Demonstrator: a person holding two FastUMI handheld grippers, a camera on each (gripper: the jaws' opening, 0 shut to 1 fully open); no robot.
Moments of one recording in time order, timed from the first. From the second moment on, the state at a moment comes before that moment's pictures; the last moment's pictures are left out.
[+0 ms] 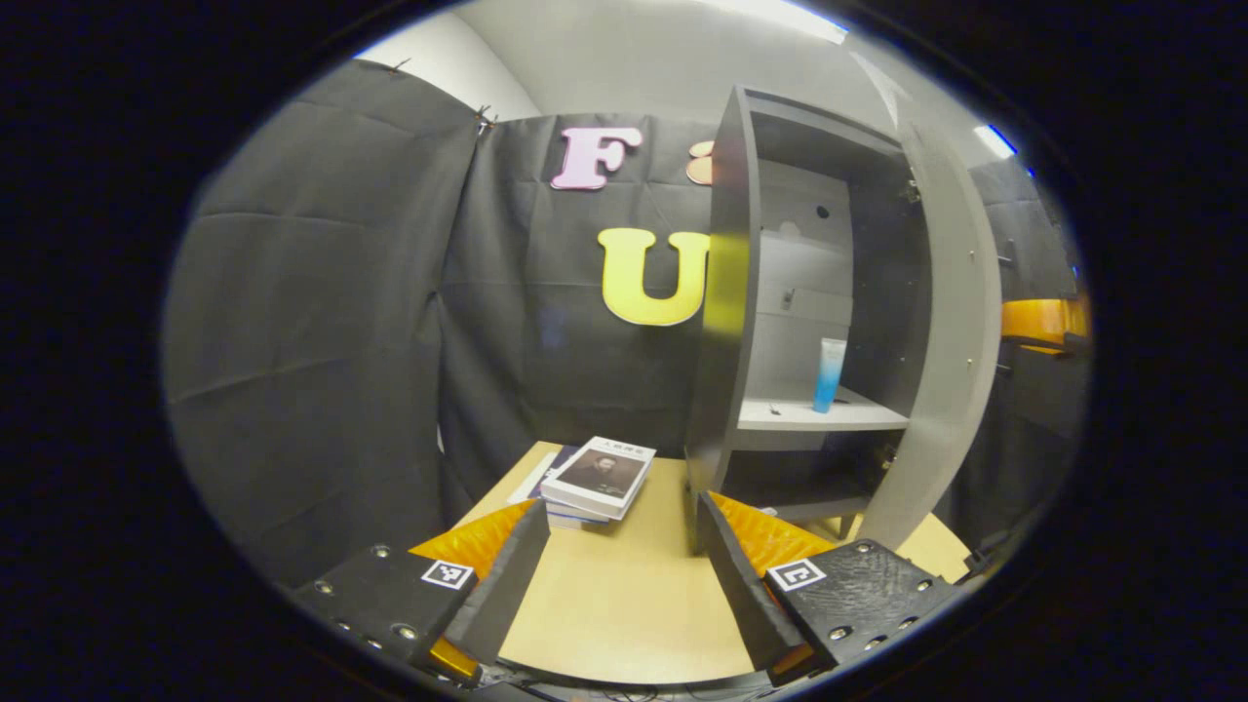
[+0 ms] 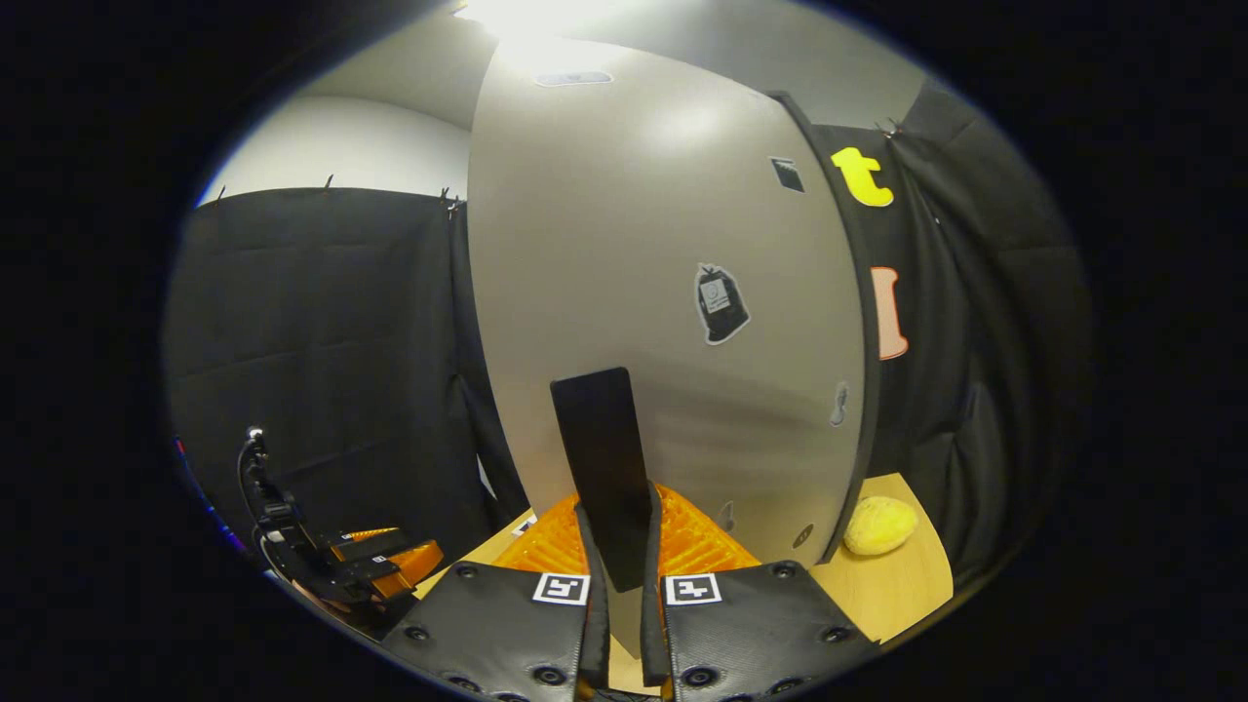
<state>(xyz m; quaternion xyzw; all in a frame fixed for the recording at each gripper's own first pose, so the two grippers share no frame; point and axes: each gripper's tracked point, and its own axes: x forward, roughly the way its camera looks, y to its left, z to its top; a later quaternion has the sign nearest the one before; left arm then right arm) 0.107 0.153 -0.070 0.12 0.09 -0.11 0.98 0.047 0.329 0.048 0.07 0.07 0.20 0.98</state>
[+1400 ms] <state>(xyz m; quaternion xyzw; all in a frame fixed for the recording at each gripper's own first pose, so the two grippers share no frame) 0.131 -0.034 -0.126 0.12 0.10 -0.30 0.94 -0.013 0.131 0.048 0.11 0.03 0.00 0.99</state>
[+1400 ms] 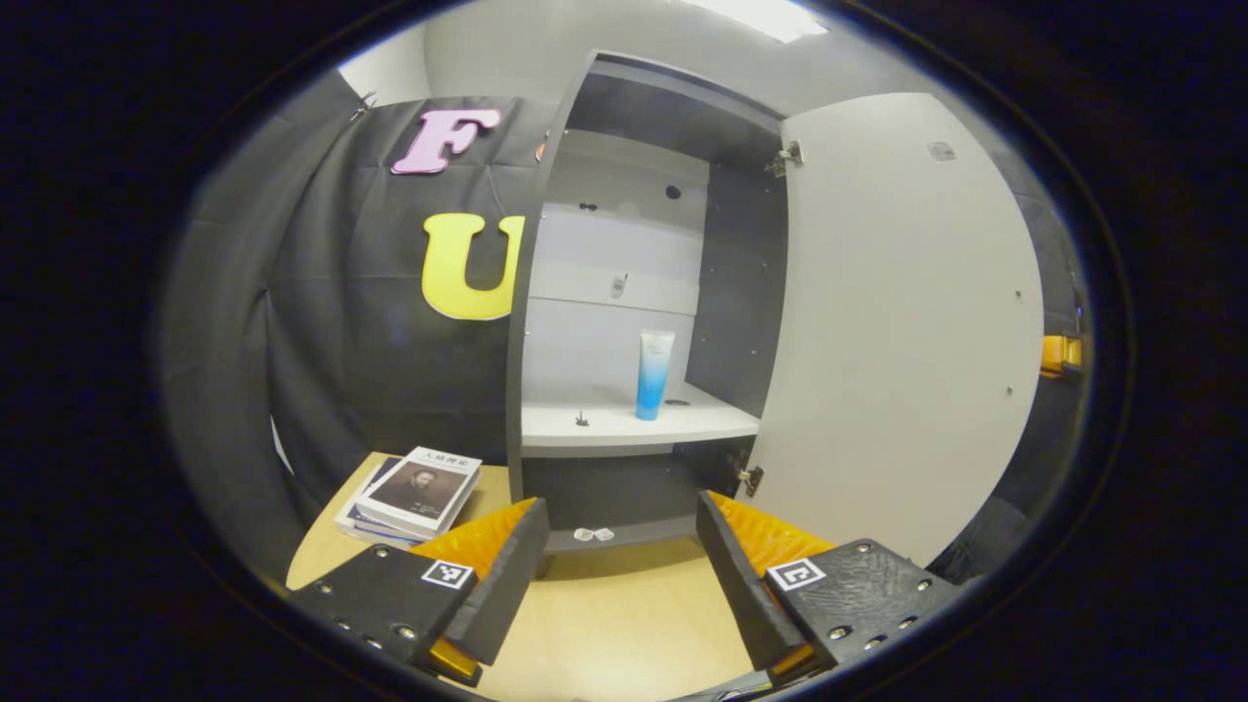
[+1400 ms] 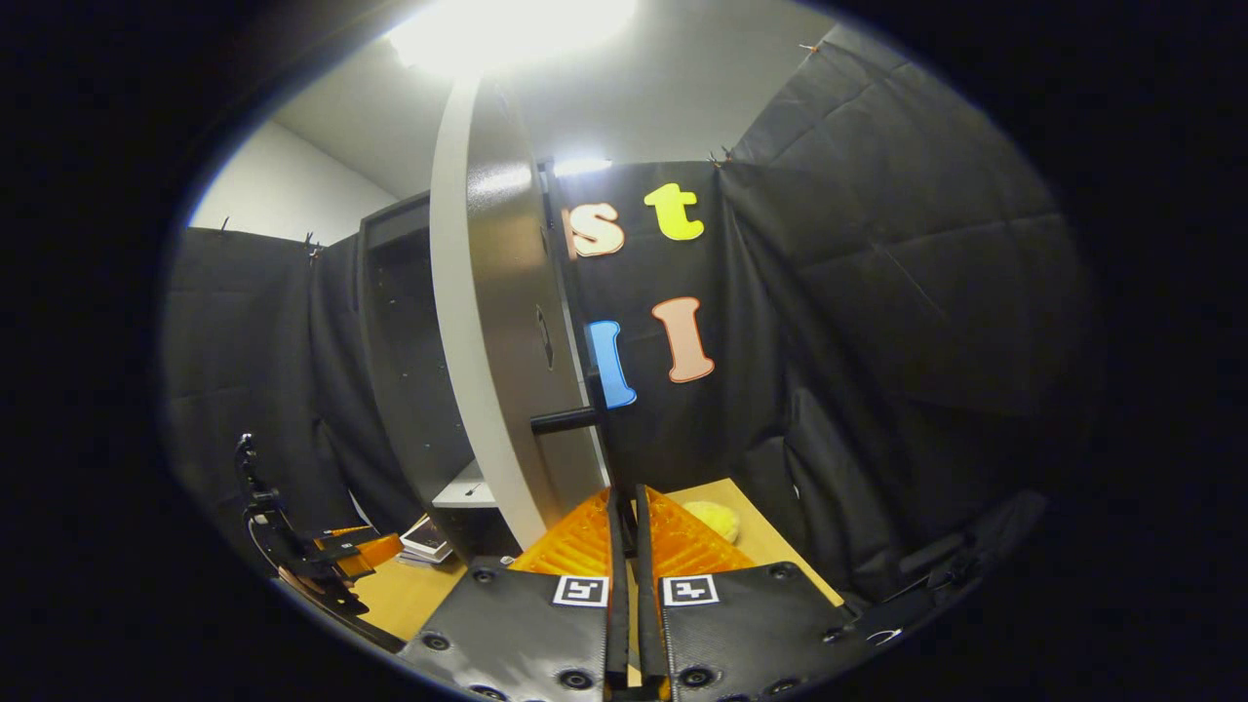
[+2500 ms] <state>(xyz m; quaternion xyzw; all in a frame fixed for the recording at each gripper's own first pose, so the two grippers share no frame) 0.204 -0.088 -0.073 0.13 0.08 -0.38 0.91 -0.072 0.006 0.088 0.09 -0.02 -0.20 0.98</state>
